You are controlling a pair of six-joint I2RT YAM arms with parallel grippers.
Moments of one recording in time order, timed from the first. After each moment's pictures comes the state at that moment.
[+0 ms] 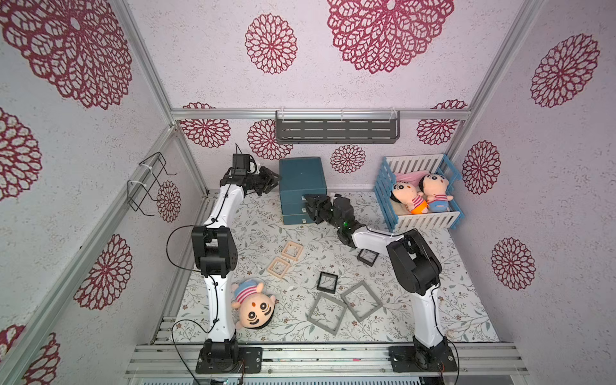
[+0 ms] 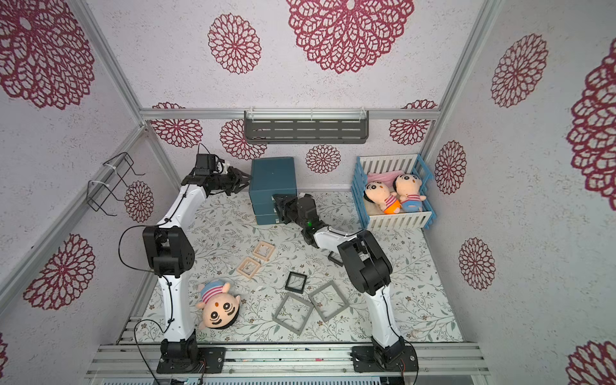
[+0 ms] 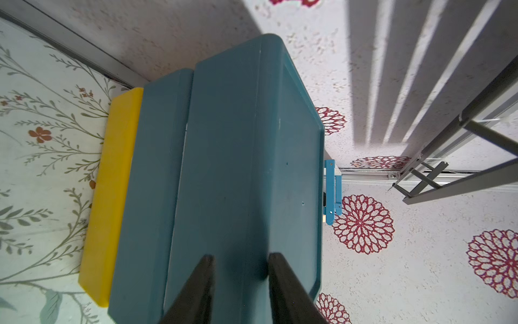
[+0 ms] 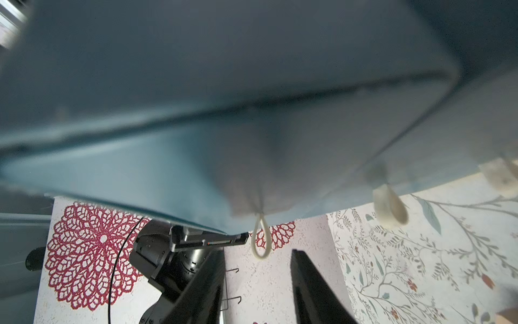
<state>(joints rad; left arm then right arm) -0.05 2.29 2.19 -0.55 0.64 -0.85 0.55 2.13 1.46 0.61 -0.22 1.69</state>
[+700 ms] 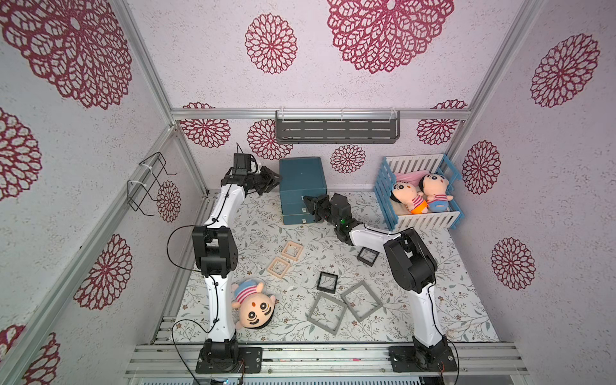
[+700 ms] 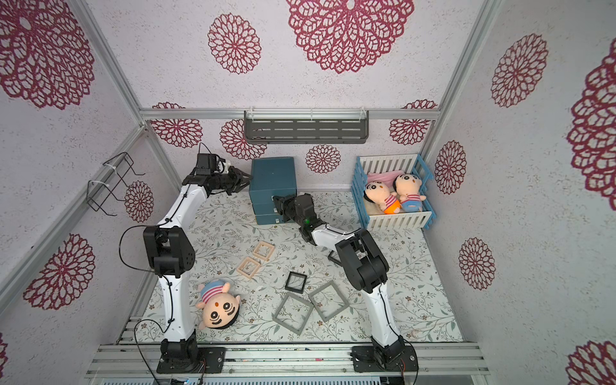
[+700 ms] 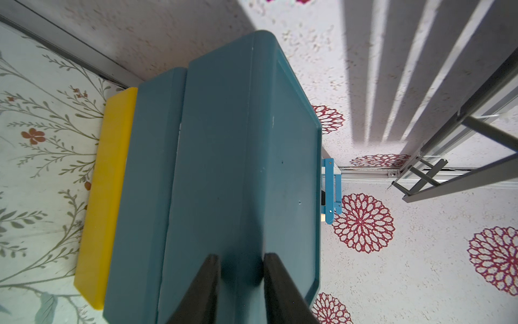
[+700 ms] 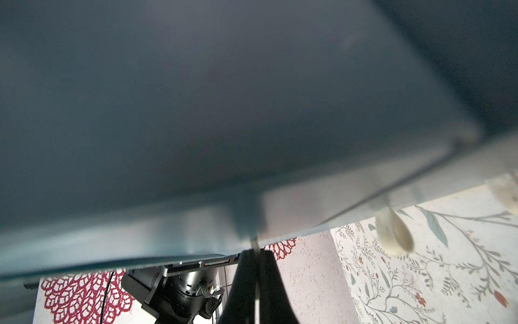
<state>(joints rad) -0.05 2.29 2.19 -0.54 0.64 -0.85 0.55 2.17 1.51 0.57 -0.19 1.71</state>
